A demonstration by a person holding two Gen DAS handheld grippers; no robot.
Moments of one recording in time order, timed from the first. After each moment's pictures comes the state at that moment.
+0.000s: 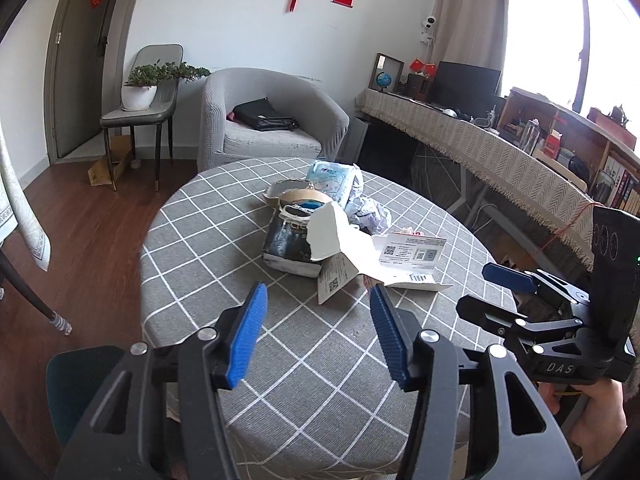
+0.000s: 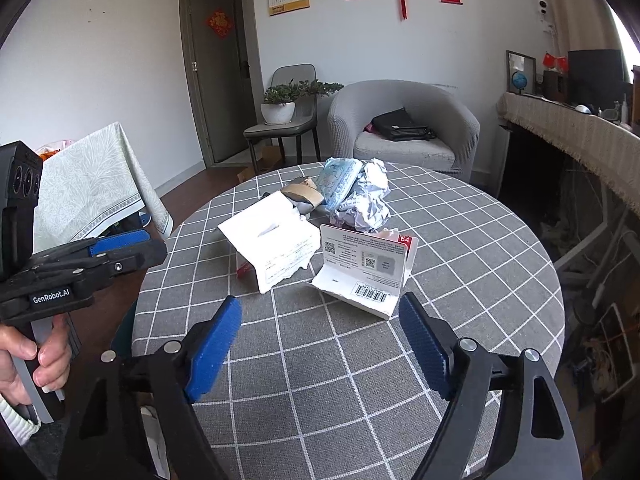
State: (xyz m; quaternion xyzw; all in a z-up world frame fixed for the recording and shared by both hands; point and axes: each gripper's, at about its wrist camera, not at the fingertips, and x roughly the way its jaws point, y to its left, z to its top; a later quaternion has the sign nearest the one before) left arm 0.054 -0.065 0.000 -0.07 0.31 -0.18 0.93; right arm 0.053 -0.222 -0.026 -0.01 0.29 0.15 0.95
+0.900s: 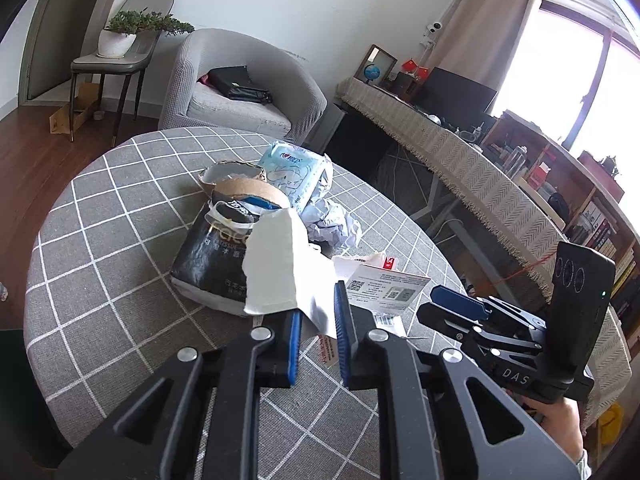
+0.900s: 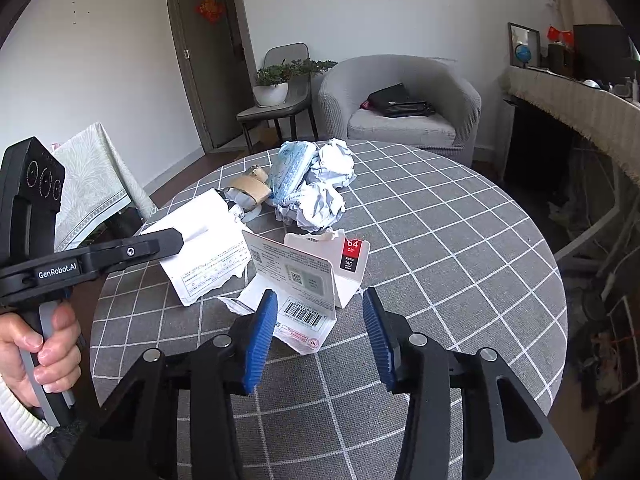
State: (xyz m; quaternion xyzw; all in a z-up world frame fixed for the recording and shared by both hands) left arm 0.123 -0.097 -0.019 -0.16 0.34 -0.24 0.90; right arm 0.108 -0.270 -0.039 0.01 0.33 0.17 0.93
